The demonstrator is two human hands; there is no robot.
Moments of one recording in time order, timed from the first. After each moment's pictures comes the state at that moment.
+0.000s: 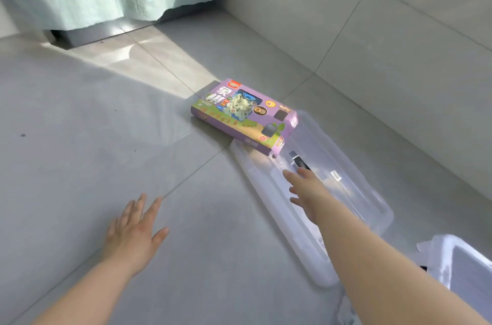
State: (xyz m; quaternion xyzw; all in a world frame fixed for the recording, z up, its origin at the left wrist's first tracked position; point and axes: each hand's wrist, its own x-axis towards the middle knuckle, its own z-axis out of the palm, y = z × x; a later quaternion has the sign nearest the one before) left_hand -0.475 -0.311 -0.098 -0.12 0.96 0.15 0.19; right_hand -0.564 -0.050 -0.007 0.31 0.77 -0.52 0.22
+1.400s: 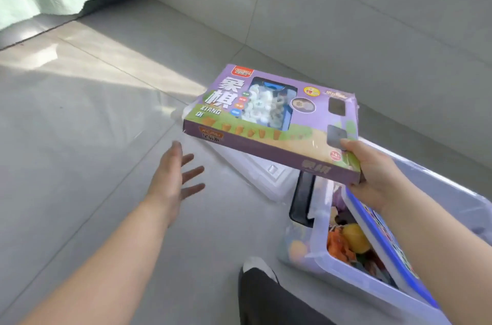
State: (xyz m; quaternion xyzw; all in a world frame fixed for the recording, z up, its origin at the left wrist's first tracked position) left_hand -0.433 -0.213 0.031 -0.20 0.58 0.77 0.17; right_hand -0.387 0.026 0.121 0.36 0.57 -0.74 -0.02
